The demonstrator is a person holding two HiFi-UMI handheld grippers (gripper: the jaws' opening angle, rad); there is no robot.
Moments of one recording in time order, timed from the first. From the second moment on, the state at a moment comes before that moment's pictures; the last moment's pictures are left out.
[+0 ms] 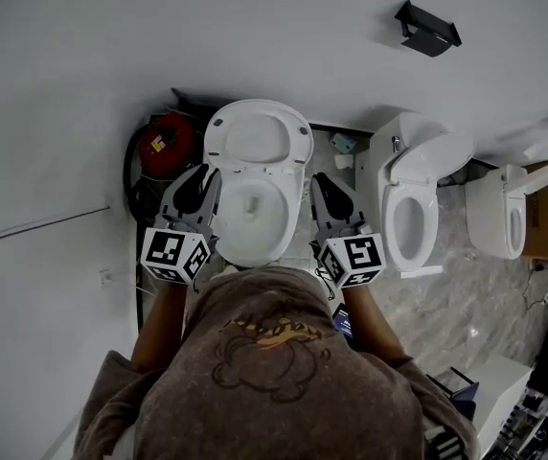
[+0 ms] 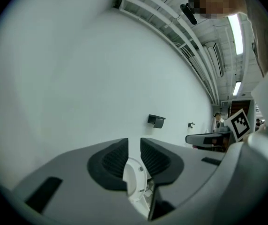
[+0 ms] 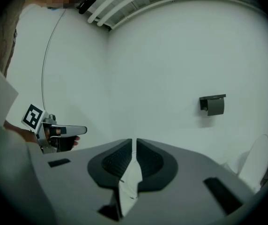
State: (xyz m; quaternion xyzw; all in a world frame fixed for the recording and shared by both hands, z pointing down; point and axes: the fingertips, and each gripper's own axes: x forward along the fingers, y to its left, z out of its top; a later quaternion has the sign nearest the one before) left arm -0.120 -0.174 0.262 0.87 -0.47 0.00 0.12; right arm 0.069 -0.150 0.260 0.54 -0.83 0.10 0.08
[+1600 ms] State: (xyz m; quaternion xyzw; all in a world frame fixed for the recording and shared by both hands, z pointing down) left arm -0.127 -0.168 0.280 0.85 -0.51 0.01 0.12; right arm 0.097 -0.139 0.293 0.58 -0.81 0.11 0.07
